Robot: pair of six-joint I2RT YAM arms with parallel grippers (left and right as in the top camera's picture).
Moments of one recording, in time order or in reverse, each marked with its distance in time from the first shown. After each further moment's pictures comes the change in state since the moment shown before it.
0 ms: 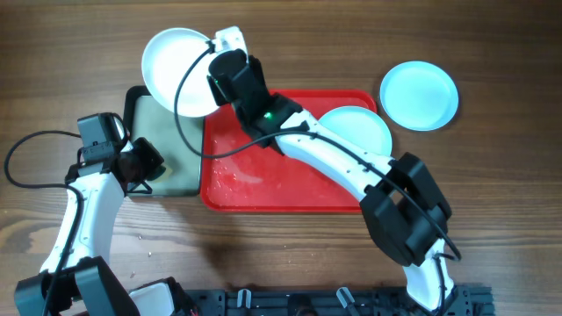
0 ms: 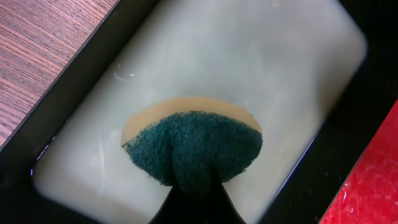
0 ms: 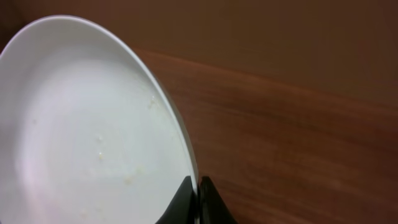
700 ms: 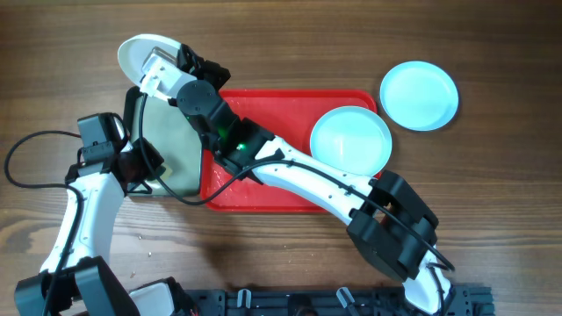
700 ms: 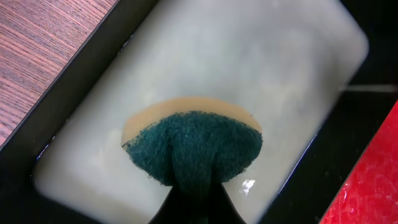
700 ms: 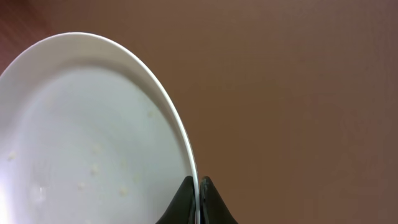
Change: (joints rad) left arm 0.000 0.000 0.000 -0.001 0.000 0.000; right arm 0.148 0.001 0.000 0.365 0.203 -0.825
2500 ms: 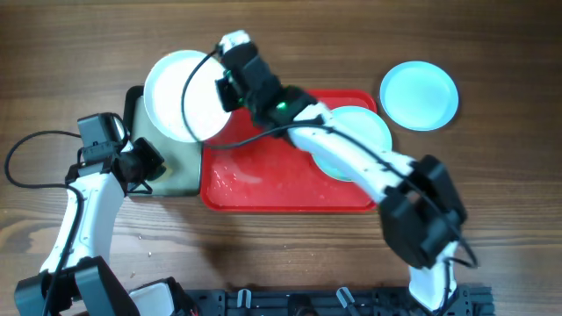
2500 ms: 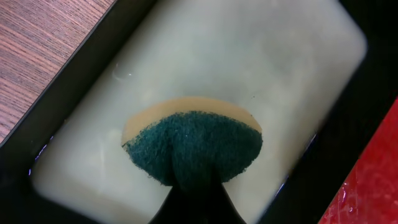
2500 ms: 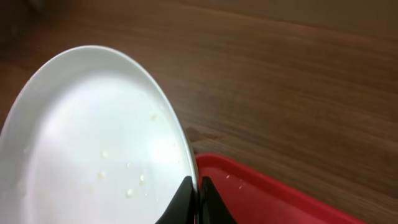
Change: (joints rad) left arm 0.000 0.000 -0.001 0.002 0.004 0.000; right arm -0.216 -0.071 0.005 -0.607 -0.515 0.990
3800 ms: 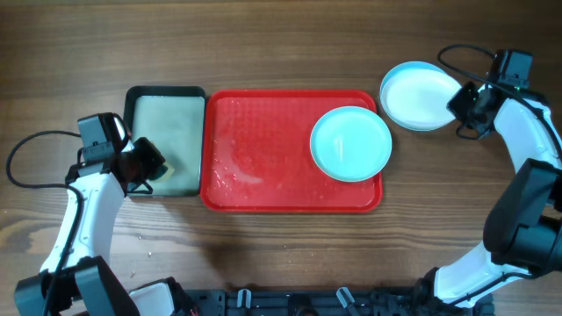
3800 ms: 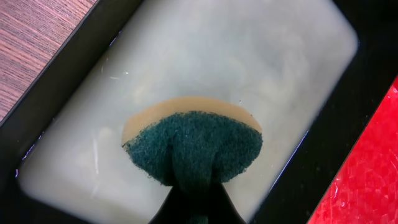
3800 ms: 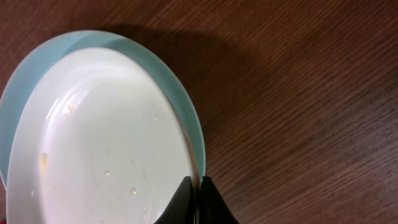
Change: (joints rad) left arm 0.000 0.000 -0.002 0.003 0.026 0.000; right arm -1.043 -0.198 -0.429 -0.274 -0.095 0.133
